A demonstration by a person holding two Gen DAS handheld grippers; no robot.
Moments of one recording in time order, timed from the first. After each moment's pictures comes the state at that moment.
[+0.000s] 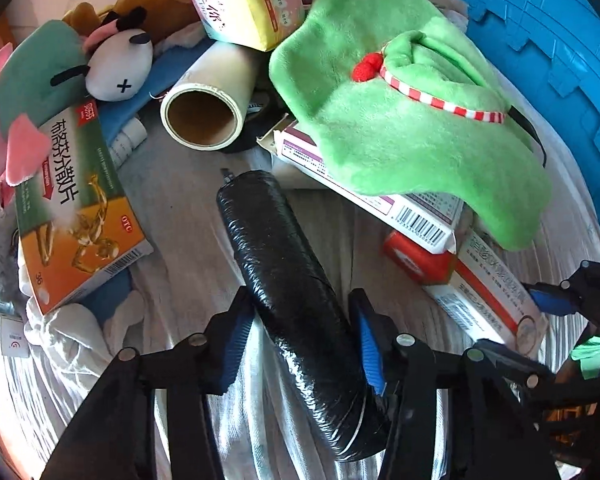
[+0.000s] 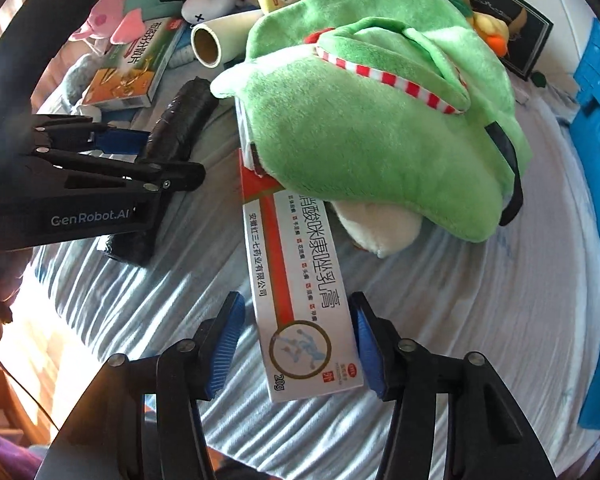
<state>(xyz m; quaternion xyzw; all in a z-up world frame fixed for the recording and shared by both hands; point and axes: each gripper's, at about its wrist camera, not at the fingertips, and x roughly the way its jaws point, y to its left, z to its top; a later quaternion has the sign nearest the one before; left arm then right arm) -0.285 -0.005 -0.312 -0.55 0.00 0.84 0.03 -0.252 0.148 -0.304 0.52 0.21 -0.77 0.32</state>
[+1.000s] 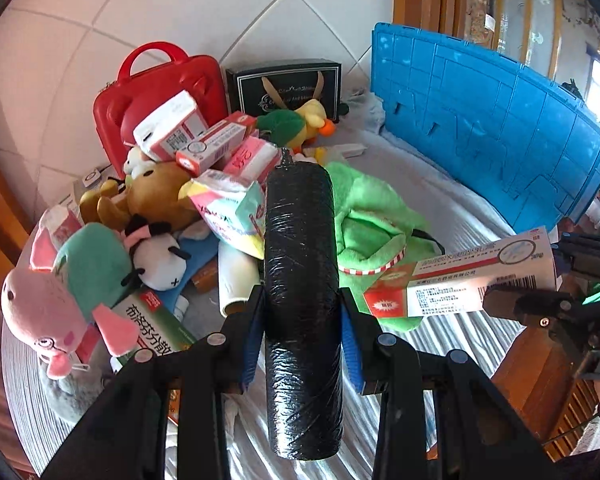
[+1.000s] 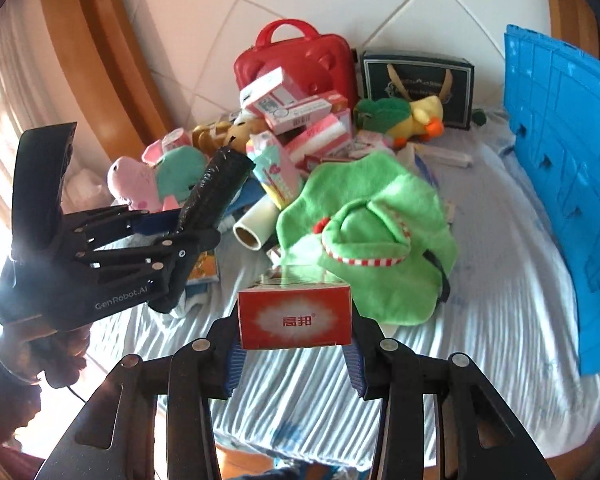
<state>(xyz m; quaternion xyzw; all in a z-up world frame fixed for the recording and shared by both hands) -0.287 -0.022 -0.161 -0.39 0.07 0.90 0.15 -0.239 0.154 -0.149 0.42 0.02 -0.86 0.29</state>
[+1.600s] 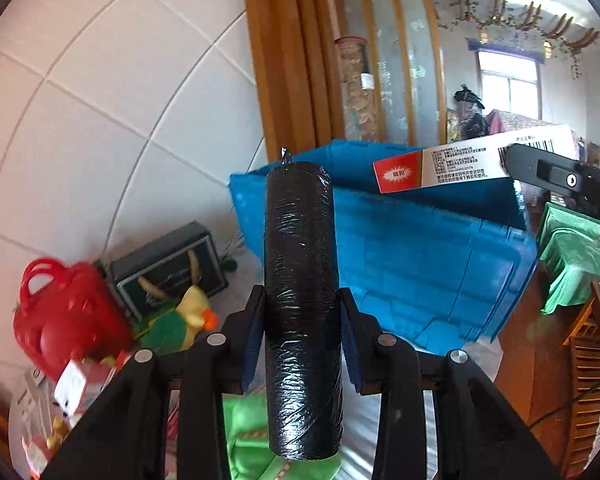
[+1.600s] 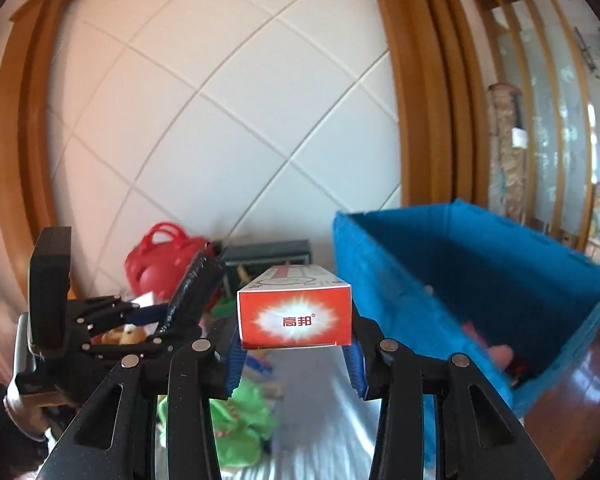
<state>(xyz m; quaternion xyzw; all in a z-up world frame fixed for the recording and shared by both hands) -0.334 0.165 -0.007 -0.21 0.13 0.91 0.33 -0.232 0.312 0.042 0.16 -0.02 -0.98 0.07</state>
